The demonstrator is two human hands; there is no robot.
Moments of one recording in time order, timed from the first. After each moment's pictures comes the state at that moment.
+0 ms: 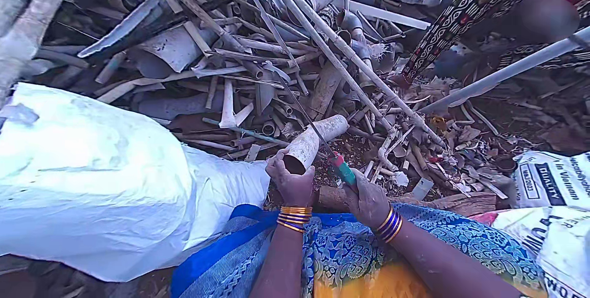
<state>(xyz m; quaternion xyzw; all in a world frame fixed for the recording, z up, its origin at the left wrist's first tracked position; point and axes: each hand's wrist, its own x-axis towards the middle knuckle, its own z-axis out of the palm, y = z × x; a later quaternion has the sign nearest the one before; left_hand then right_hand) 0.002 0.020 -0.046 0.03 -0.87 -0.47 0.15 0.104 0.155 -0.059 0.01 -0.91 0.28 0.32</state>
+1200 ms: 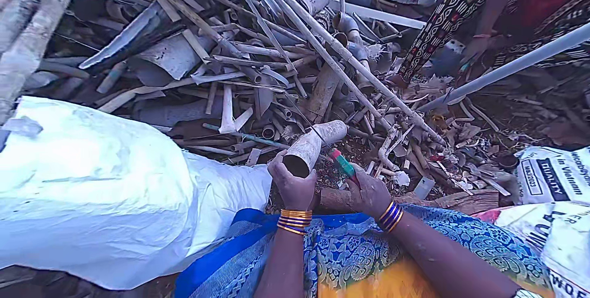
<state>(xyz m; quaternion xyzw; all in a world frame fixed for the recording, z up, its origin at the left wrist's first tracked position) -0.001 0.018 -0.044 -0.03 -0.88 -0.44 0.17 0.099 0.170 -0.058 -0.05 -0.93 0.32 0.19</state>
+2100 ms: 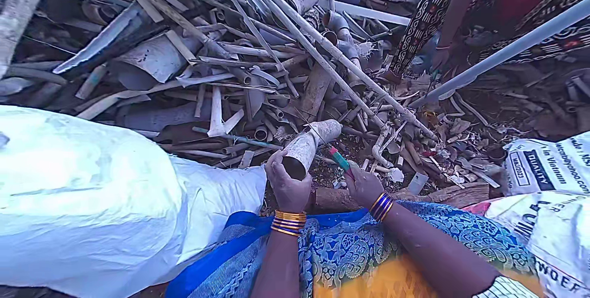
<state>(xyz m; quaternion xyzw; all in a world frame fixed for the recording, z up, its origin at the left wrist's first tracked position) 0.000 0.017 -0.056 -0.14 -0.87 -0.43 0.21 0.093 0.186 -0.058 -0.11 -0.94 0.31 0.03</state>
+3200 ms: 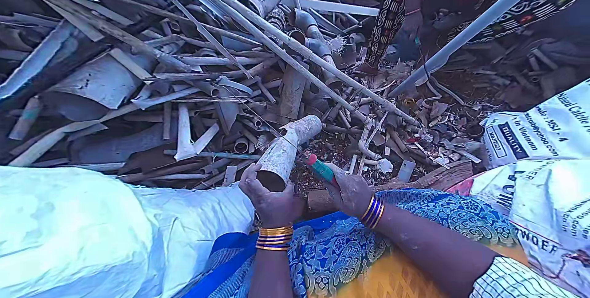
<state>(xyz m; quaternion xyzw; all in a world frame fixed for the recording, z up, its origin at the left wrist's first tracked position) -0.002 0.018 -0.059 -0.16 -0.85 -0.44 0.25 0.097 0.175 -0.067 -0.02 -0.90 0.32 0.29</state>
